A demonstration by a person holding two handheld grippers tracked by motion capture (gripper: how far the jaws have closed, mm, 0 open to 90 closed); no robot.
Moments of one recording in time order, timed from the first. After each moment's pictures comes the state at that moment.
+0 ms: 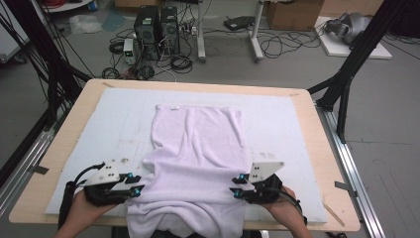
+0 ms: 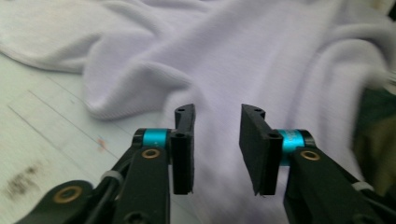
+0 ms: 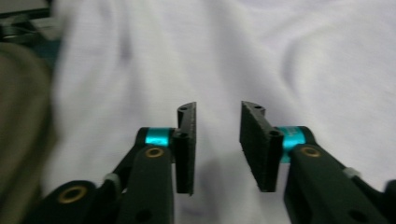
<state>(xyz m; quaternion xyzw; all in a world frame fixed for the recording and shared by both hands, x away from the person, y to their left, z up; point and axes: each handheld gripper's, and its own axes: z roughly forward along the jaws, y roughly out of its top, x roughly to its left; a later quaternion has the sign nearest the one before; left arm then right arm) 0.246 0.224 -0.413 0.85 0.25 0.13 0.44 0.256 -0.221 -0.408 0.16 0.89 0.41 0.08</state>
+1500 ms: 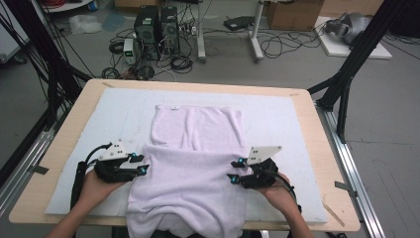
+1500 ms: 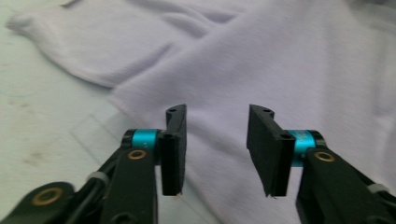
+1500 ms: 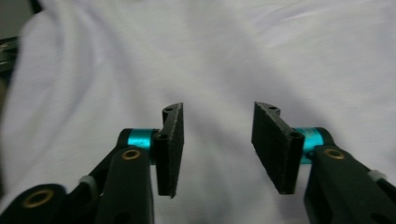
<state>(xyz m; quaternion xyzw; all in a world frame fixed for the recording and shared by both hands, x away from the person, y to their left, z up) 0.283 0.222 -0.417 0.85 0.27 0.14 0.43 0.291 -0.217 -0.411 0.18 0.88 0.44 0.07</state>
